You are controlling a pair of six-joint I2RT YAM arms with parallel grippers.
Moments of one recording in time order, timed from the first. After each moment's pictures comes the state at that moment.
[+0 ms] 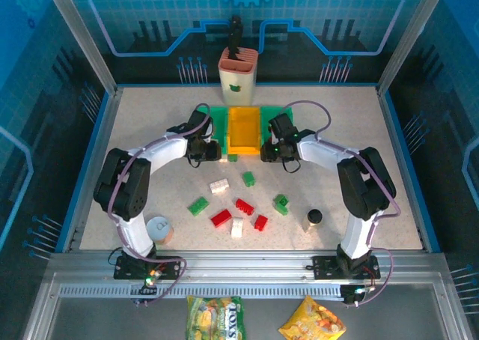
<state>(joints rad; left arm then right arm) -0.33 1.83 1.20 -0.50 0.14 -0.41 0.47 1.84 1.22 -0.45 -0.06 0.41</state>
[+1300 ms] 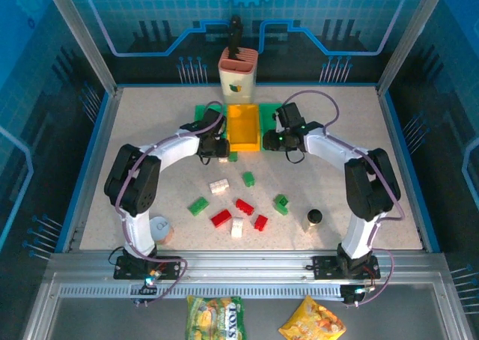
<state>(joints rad) -0.42 1.89 1.30 -0.51 -0.03 -0.46 0.42 1.79 1.28 -0.44 -0.11 0.40</state>
